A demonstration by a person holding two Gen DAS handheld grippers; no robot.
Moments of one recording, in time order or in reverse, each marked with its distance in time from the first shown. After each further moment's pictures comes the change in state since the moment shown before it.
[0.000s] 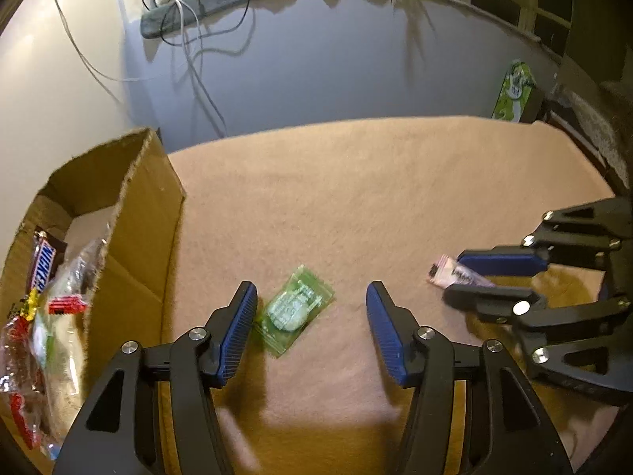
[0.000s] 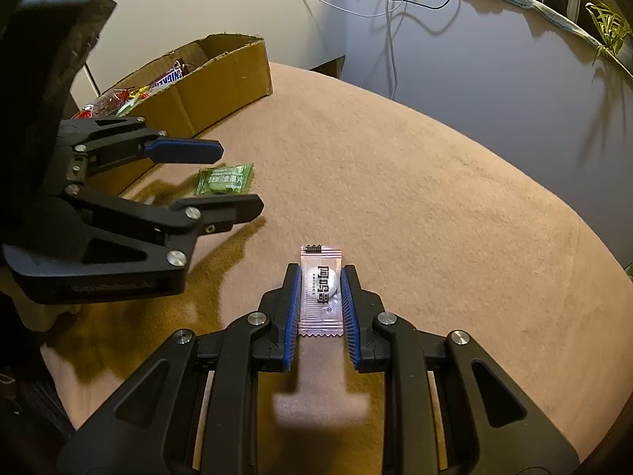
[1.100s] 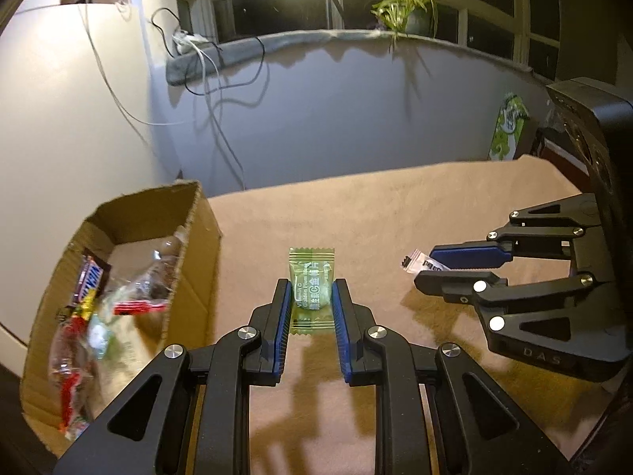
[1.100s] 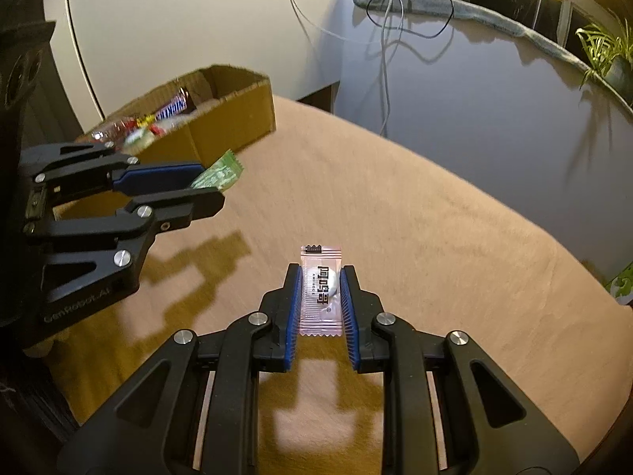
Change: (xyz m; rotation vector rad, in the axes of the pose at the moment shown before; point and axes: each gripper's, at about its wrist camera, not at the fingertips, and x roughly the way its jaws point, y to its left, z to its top) left arm -0.060 0.005 -0.006 0.001 -0.190 0.037; right arm -0.029 0.011 0.012 0.007 -0.083 -0.045
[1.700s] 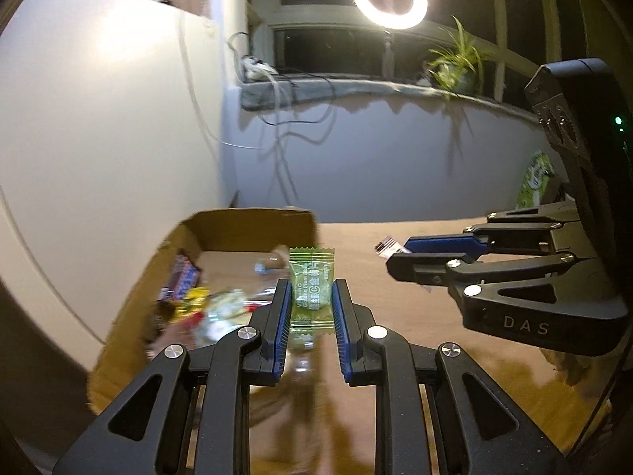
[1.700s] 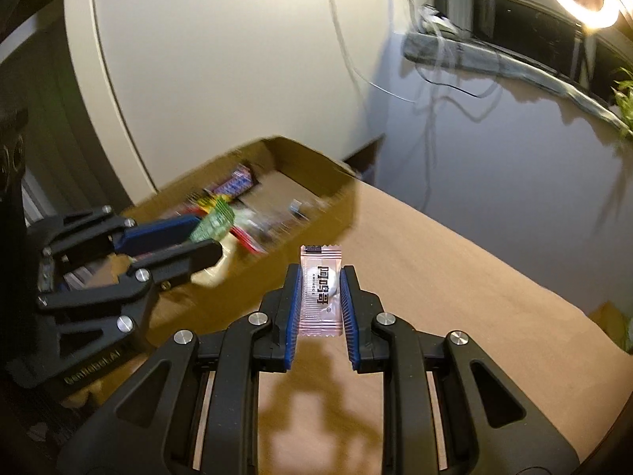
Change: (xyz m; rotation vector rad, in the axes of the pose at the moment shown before) left arm -0.060 0.077 -0.015 -0.135 -0.139 0.092; right arm -0.005 0.073 0.080 -0.034 -0.117 0.115
